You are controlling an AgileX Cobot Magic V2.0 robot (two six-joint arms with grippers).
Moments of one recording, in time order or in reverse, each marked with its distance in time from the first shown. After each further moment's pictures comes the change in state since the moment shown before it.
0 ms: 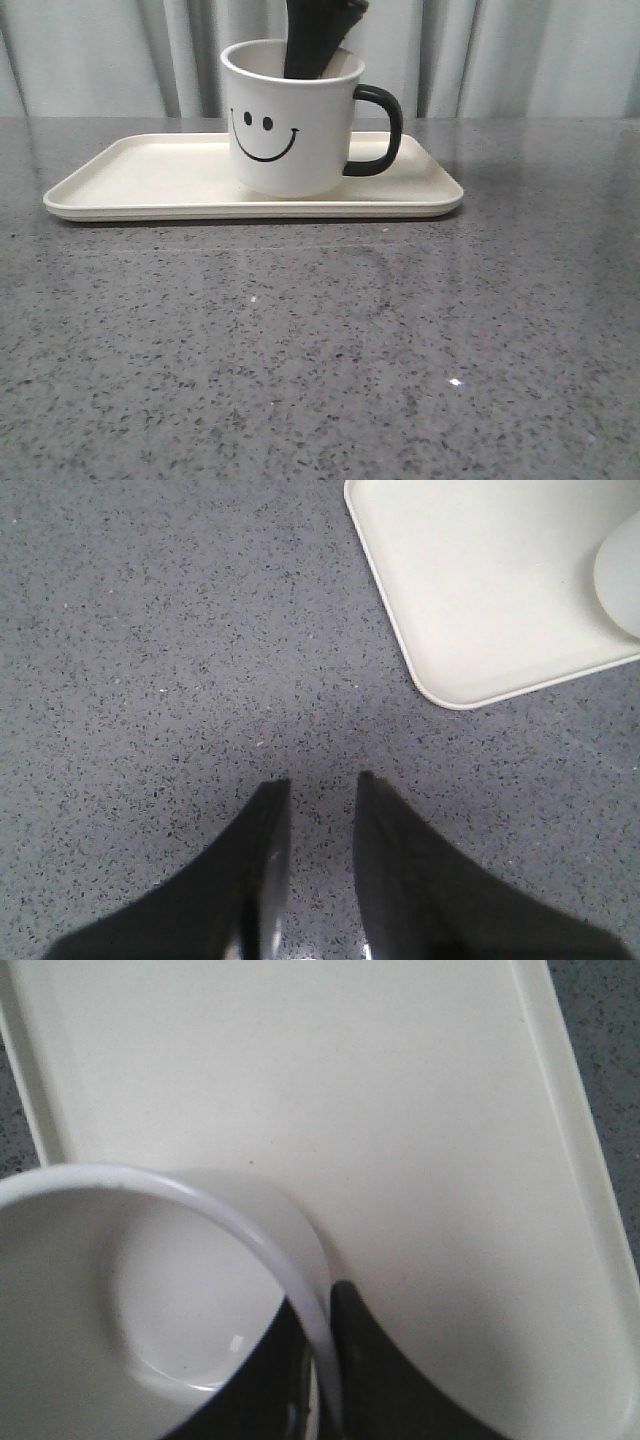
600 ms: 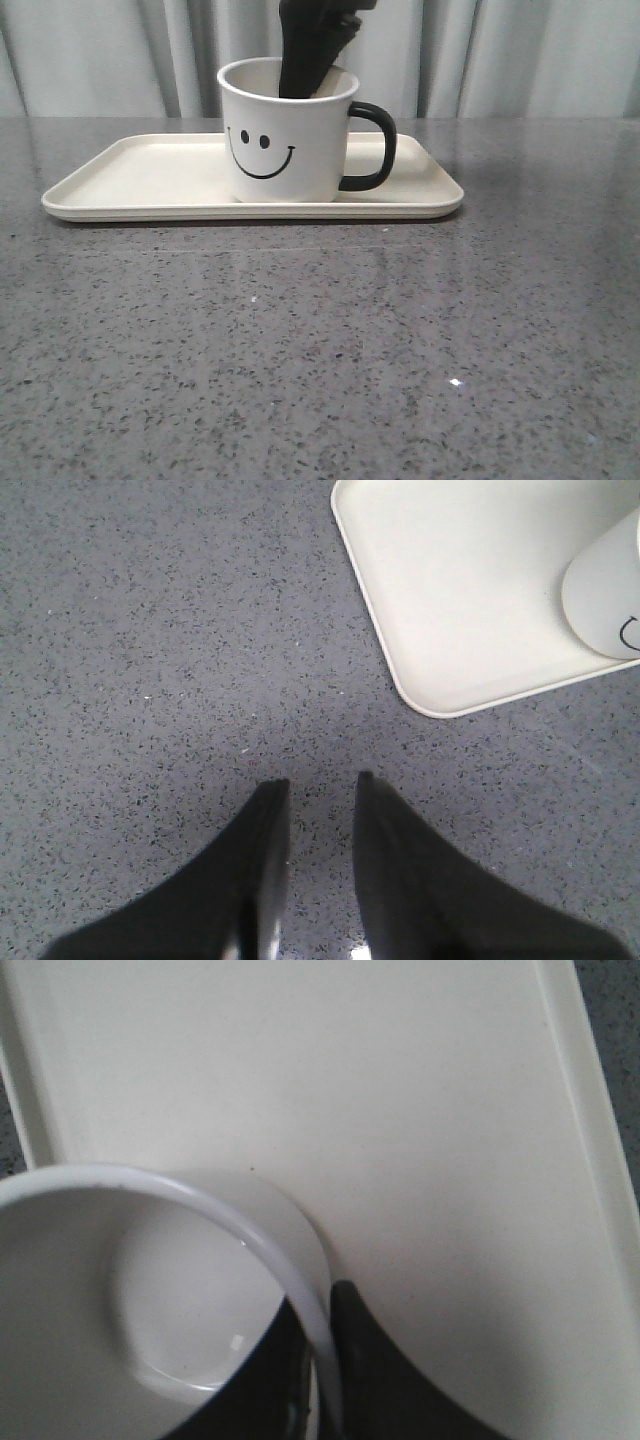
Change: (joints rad) left arm 0.000 0.000 0.000 -0.028 -0.005 0.000; right arm 0.009 0.028 0.000 0.004 -0.006 -0.020
